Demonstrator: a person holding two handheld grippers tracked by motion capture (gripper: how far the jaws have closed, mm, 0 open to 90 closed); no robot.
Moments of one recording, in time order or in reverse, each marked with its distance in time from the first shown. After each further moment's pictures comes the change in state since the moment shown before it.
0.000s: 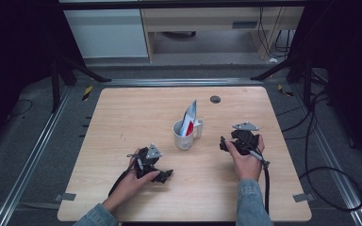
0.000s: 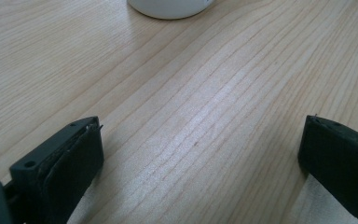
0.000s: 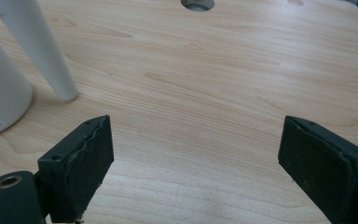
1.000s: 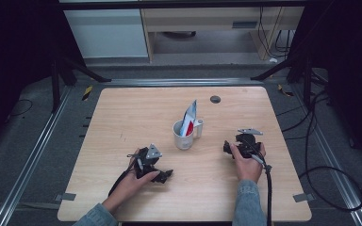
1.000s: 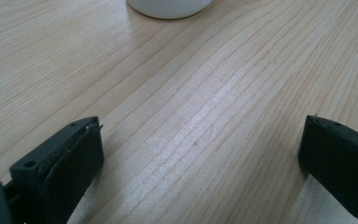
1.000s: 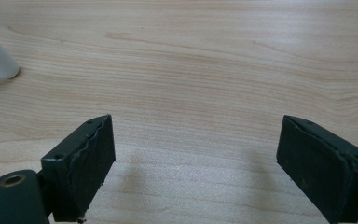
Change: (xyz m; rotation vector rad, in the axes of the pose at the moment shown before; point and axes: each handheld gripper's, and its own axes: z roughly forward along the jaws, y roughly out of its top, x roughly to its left) left arm 0.000 0.000 0.000 -0.001 -0.003 0.001; right arm -0.016 -0.030 0.030 0.075 -0.003 0.154
